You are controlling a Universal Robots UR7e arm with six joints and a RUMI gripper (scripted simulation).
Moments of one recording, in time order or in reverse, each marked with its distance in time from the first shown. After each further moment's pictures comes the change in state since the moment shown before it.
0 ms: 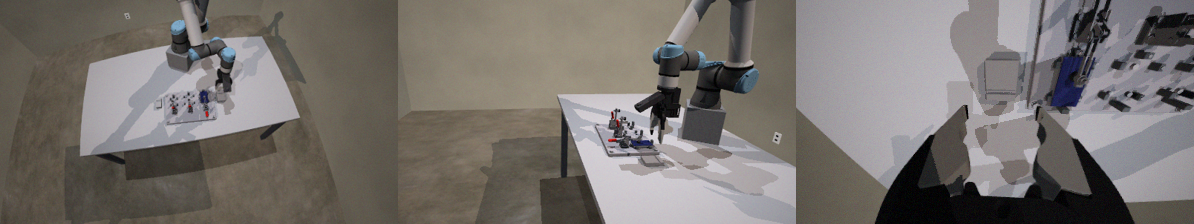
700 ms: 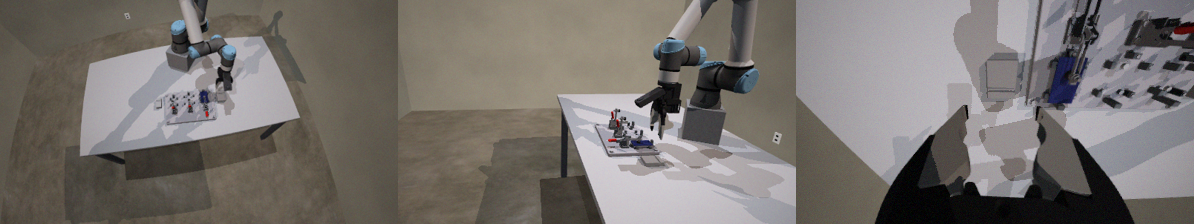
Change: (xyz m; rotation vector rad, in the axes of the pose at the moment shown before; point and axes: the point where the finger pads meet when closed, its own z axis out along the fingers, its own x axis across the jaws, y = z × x) arm -0.001 -0.002 -0.019 0.005 -0.002 0.000
